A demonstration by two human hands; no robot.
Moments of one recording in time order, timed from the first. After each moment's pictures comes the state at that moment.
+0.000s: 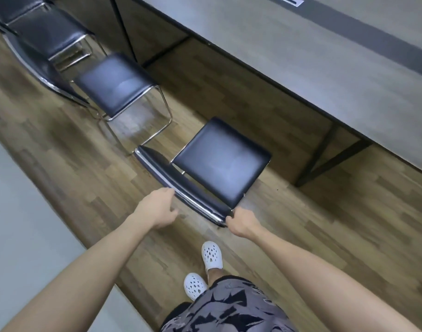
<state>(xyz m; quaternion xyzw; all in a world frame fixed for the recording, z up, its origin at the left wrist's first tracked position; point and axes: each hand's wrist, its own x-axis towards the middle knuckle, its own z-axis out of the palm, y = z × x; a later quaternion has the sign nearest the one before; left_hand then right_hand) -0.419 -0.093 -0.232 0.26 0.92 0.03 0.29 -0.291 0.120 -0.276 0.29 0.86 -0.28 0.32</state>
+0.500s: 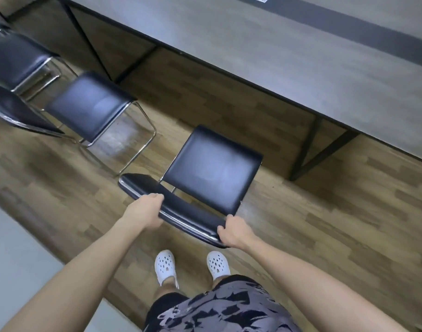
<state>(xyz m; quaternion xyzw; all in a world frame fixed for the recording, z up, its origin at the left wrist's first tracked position) -0.504 -0.068 -0.254 0.33 0.89 -0.08 0.30 -0.326 0.124 -0.292 0.31 0.86 -0.27 0.31</state>
